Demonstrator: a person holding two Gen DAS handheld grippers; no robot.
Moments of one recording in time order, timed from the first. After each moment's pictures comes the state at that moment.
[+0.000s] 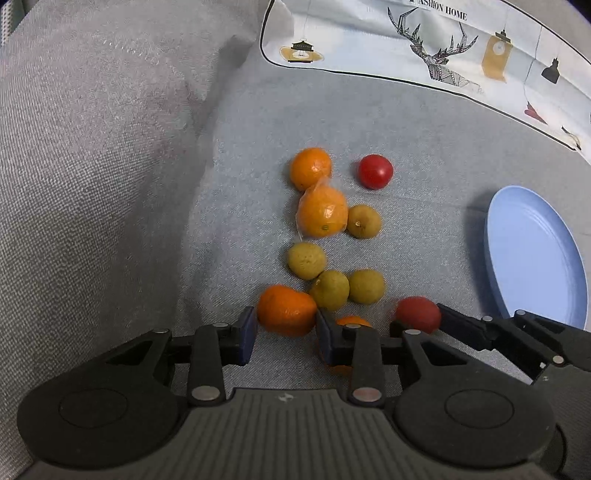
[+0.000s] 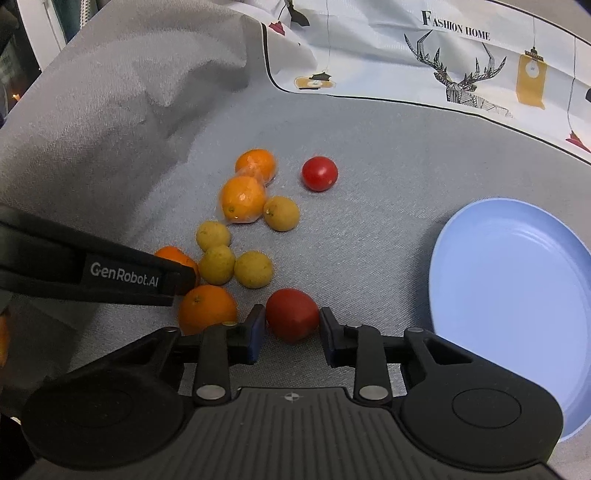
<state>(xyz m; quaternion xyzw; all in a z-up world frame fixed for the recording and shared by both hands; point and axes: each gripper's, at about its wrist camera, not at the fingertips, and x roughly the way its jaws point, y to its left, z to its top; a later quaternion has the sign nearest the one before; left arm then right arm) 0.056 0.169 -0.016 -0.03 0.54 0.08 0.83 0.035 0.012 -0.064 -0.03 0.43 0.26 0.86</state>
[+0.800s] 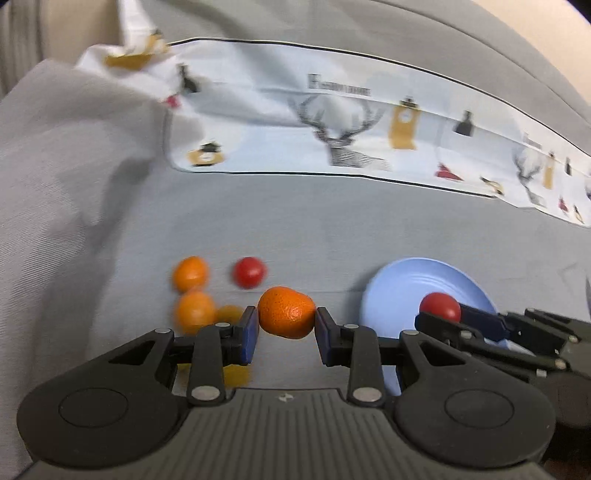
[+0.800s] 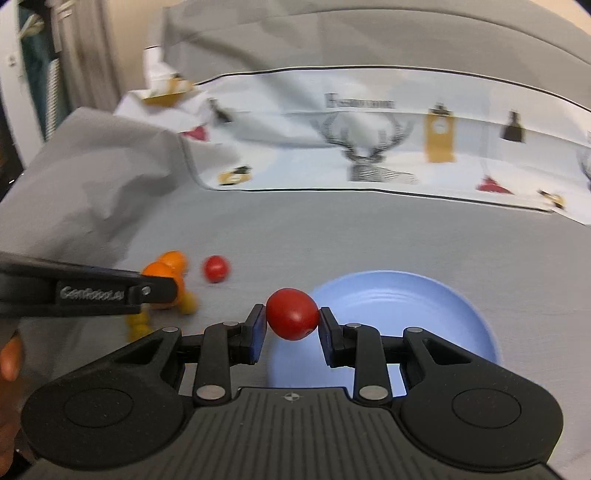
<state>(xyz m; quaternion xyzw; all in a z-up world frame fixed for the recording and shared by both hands) 0.063 0.083 0.023 -0.03 0.41 -0.01 0.91 0.046 -0.098 -0.016 0.02 0.33 0.19 0.92</state>
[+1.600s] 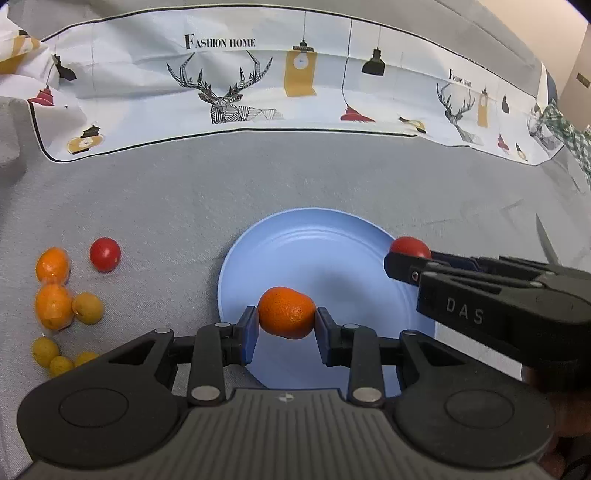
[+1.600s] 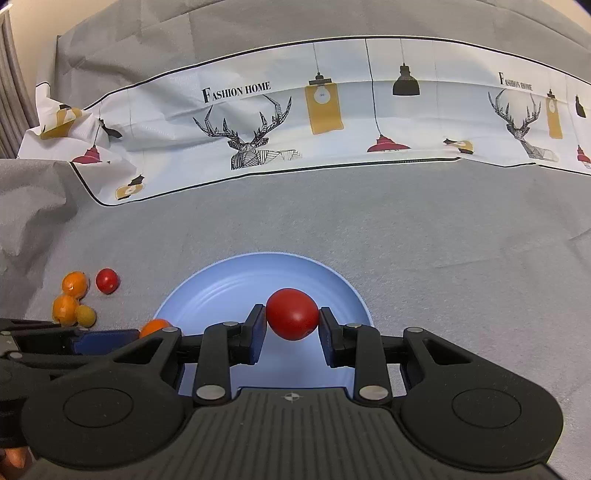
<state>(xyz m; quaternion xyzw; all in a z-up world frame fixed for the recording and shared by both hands) 0.075 0.002 -0.012 -0.01 0.45 -0.12 0.88 0.061 -0.166 -0.033 0.07 0.37 0.09 0.92</state>
